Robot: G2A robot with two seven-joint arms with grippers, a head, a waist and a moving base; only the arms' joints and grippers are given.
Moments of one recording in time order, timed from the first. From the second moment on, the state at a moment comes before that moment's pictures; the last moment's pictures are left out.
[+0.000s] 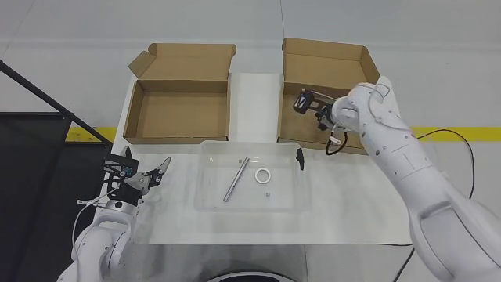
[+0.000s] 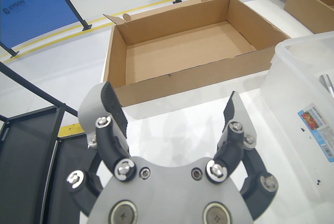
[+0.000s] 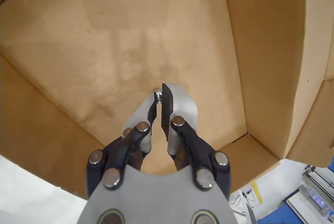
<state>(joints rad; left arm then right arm) 1.74 -1.15 -1.61 -1.82 1.36 -0.02 0.07 -0.29 -1.27 0.60 -0.75 -1.12 -0.60 0.86</state>
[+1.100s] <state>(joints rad) 1.74 -1.15 -1.61 -1.82 1.36 -0.02 0.07 -0.73 -1.04 1.03 -1.96 -0.77 -0.62 1.20</state>
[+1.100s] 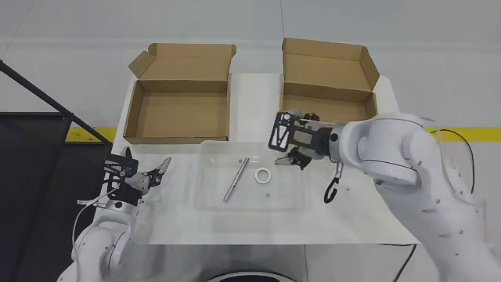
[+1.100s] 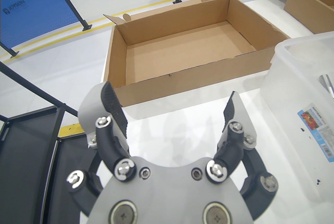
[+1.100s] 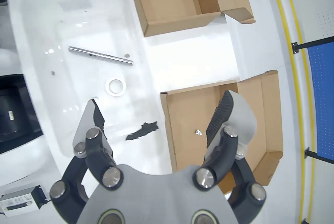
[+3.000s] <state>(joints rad) 1.74 -1.15 -1.61 -1.82 1.36 -0.02 0.07 -0.55 -1.10 0.44 -1.71 -0.79 -0.36 1.31</state>
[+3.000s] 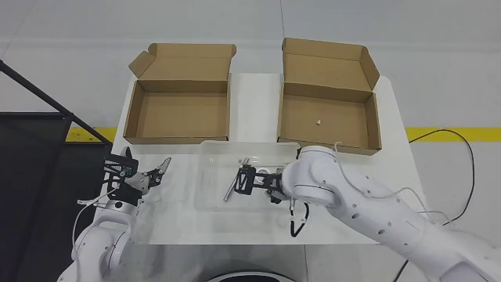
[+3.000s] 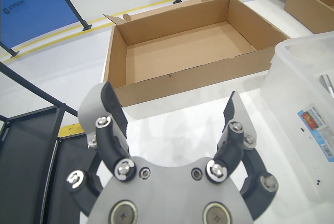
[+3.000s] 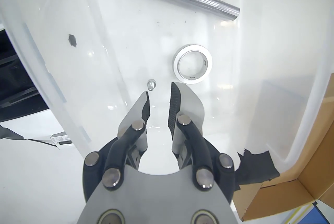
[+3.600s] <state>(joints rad) 1.74 -1.15 -1.61 -1.82 1.36 -0.02 0.07 -0.53 -1.16 0.40 -1.58 -0.74 -0.39 1.33</state>
